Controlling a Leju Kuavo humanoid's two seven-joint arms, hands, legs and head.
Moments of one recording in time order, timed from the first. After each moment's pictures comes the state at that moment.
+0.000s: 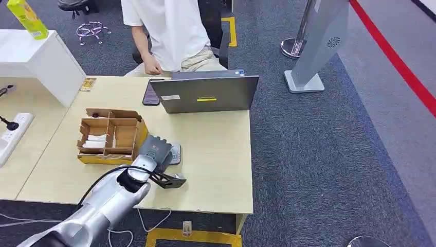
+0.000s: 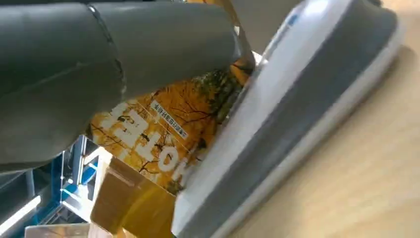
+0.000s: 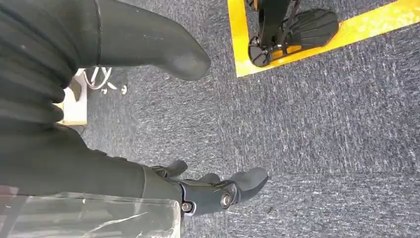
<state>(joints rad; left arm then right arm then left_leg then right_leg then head) -0.63 0.08 -0.74 -0.71 -1.47 -0.05 0.21 -0.11 0.08 -1.16 -0.21 1.04 -0.07 -0.05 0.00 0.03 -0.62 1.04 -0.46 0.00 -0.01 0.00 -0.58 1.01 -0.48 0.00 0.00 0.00</state>
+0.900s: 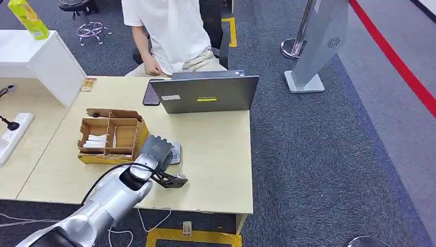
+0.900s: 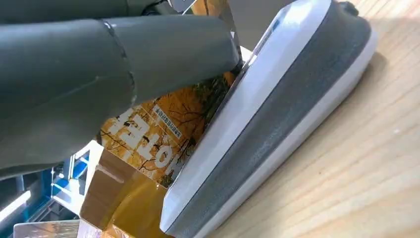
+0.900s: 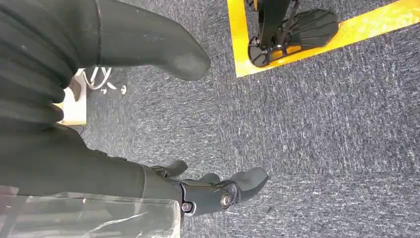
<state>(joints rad) -0.65 0.05 -0.74 -0.64 -1.47 -0.05 0.21 -0.11 0.08 -1.16 -0.21 1.04 -0.07 -0.05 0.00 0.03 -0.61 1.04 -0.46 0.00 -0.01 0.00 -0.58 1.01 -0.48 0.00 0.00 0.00</state>
